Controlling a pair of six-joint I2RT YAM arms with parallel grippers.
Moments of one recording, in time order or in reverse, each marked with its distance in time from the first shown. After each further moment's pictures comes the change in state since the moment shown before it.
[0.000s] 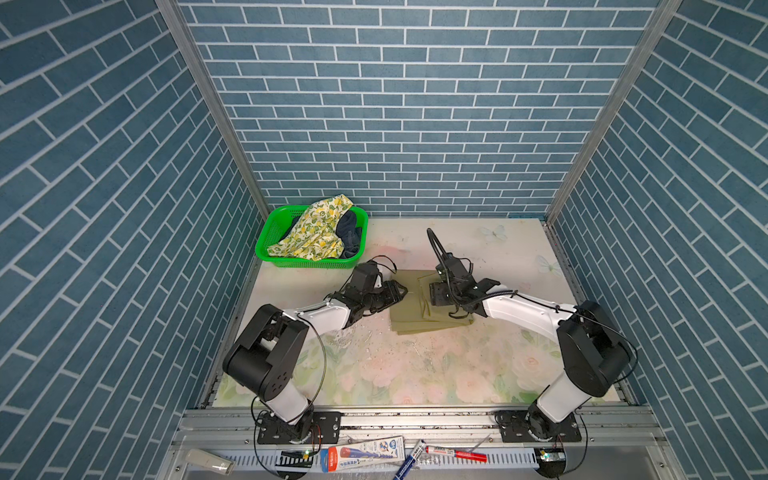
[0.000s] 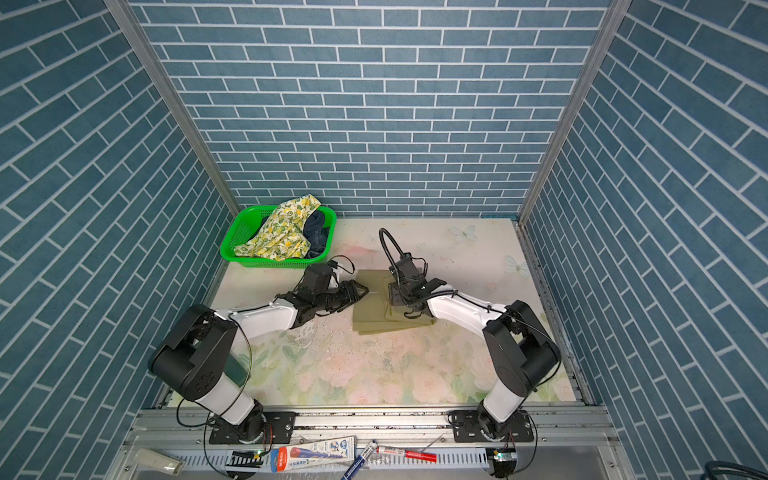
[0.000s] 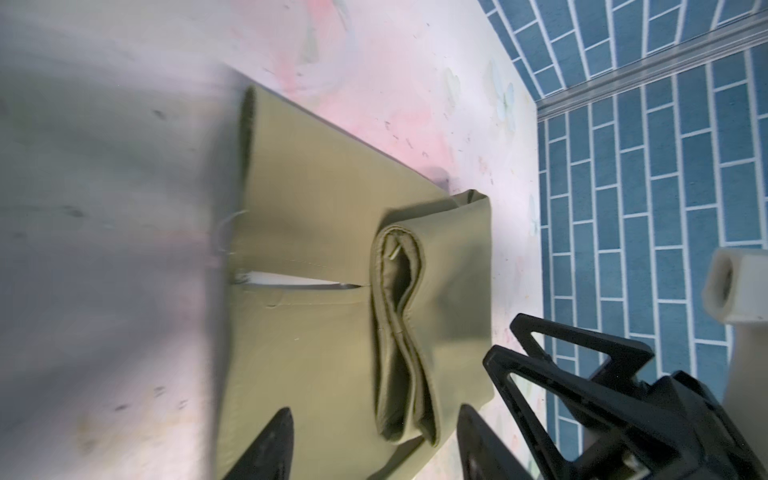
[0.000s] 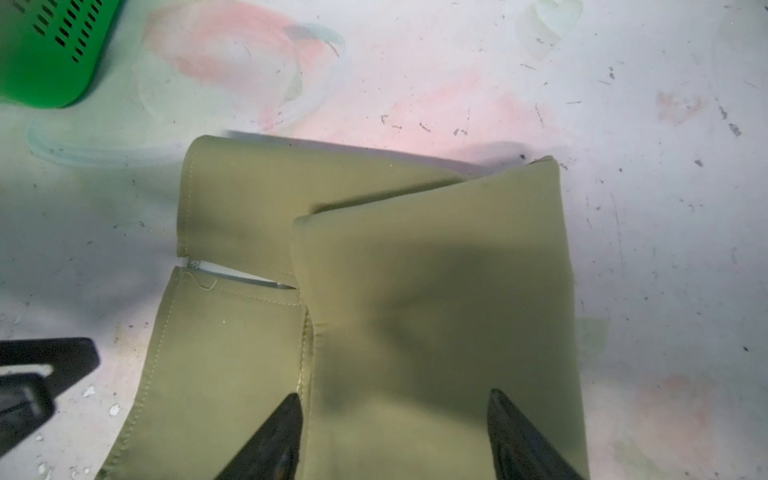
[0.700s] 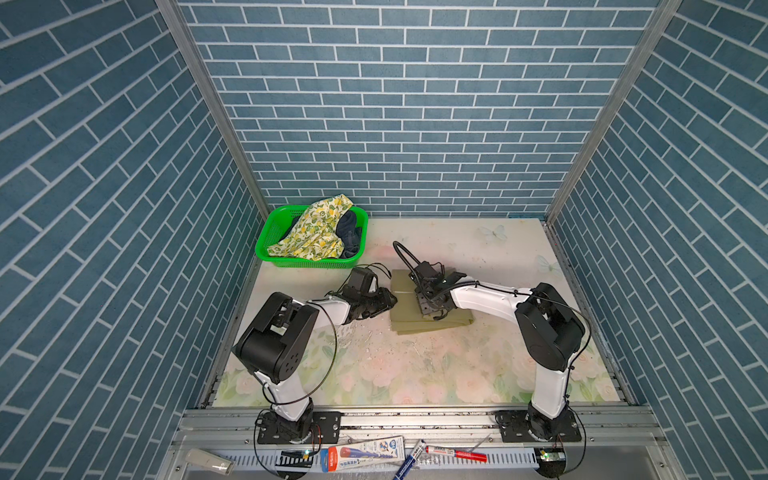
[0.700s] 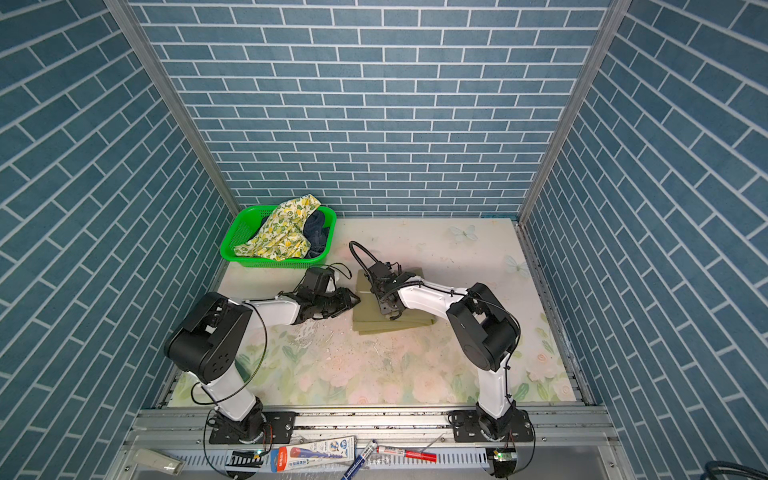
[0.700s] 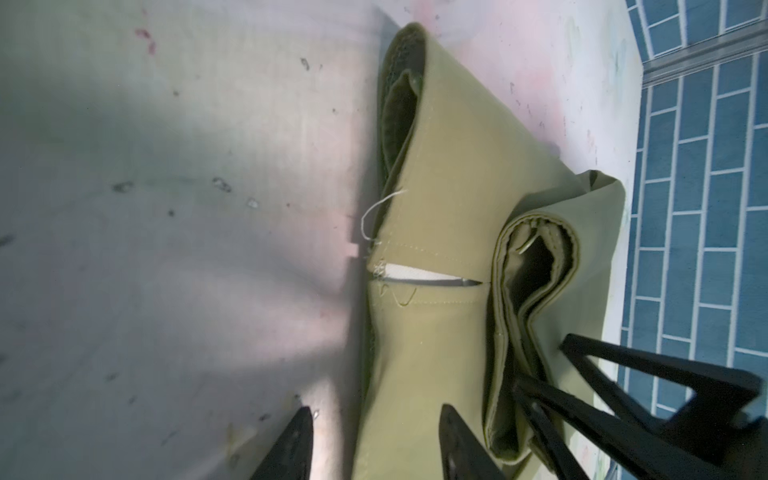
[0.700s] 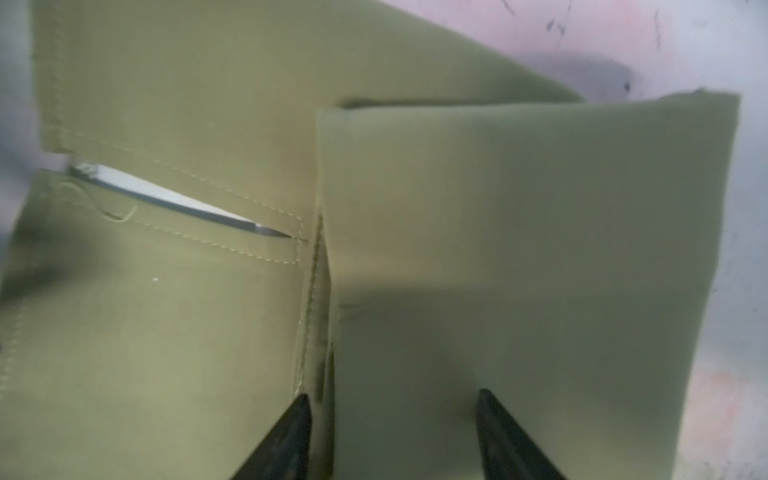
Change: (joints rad) left arm 0.048 0.148 0.006 0.003 0.034 0.069; right arm 0.076 0.238 0.201 -0.227 0.069 -0.032
